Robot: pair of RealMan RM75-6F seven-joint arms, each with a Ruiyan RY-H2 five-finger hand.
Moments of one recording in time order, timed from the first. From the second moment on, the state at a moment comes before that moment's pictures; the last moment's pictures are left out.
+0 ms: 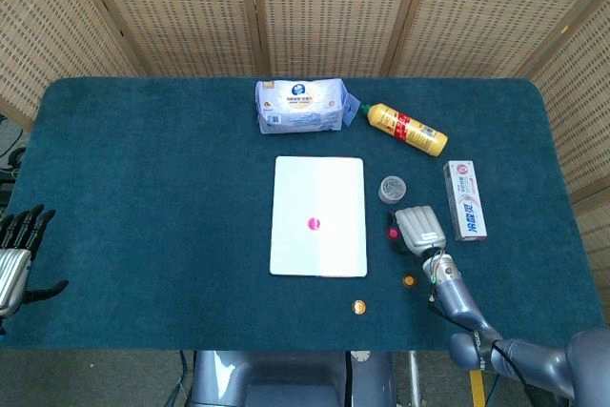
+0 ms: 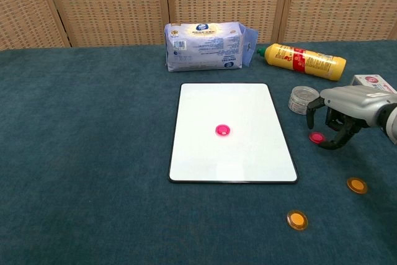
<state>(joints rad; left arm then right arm) -0.12 -1.07 -0.03 -1.64 1.43 1.39 0.10 0.72 -1.59 0.04 -1.29 -0.97 0.99 -0.33</state>
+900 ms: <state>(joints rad) -0.13 -1.07 -0.03 -1.64 1.43 1.38 0.10 0.69 -1.61 0.11 -1.26 -0.97 0.92 -0.35</state>
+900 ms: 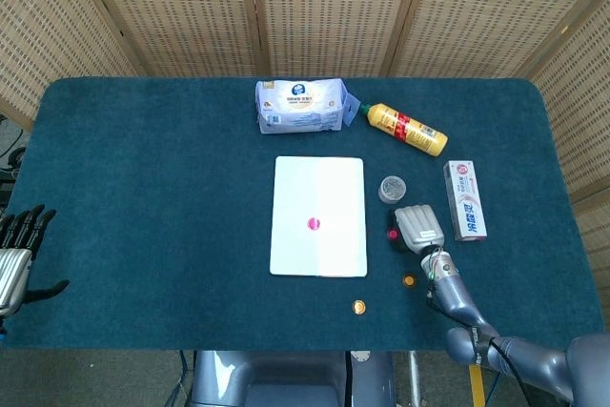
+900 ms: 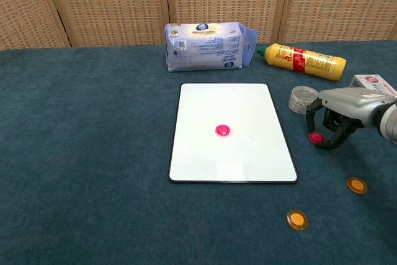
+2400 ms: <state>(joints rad) -0.12 -1.06 -0.02 -1.64 1.45 1.40 0.07 0.65 -1.46 0.06 -1.63 -1.01 1.08 -0.38</state>
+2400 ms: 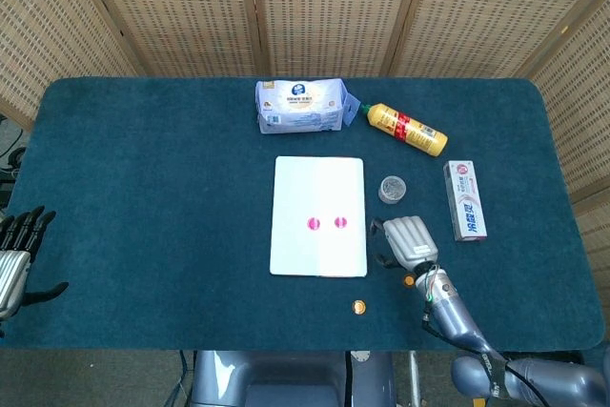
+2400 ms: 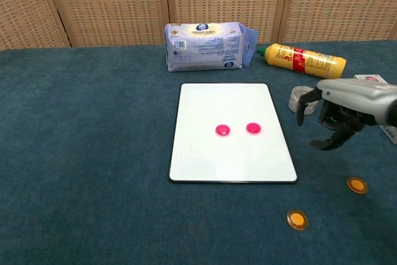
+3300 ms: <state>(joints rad) -0.12 -1.07 -0.02 -1.64 1.46 1.40 0.09 0.46 -1.46 -0.07 -1.52 -1.28 1.12 -0.23</state>
